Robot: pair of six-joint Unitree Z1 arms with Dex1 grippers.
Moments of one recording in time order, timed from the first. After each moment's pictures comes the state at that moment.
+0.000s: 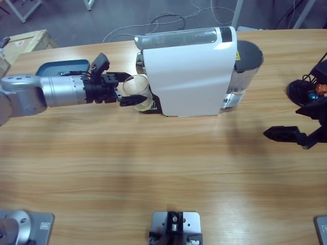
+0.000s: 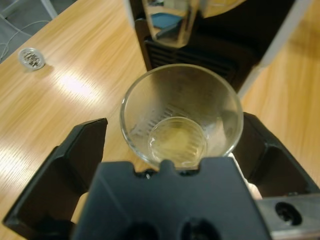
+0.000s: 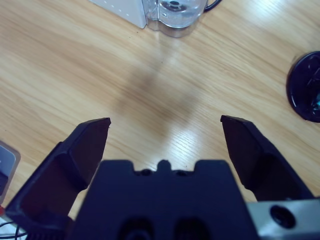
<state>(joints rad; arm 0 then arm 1) -0.49 1.91 -0.61 -0.74 -0.54 0.38 0.73 1.33 -0.77 0.45 -0.09 0.19</state>
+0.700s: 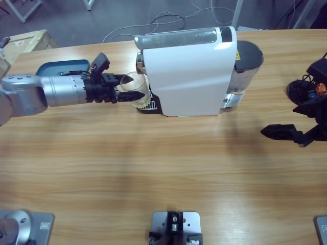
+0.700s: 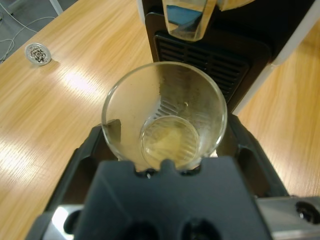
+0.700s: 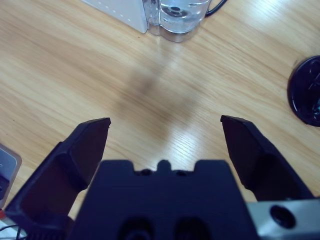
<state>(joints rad) -0.49 1.92 -0.61 -0.74 -0.52 0.38 0.73 1.34 -0.77 0.44 -0.09 0.19</state>
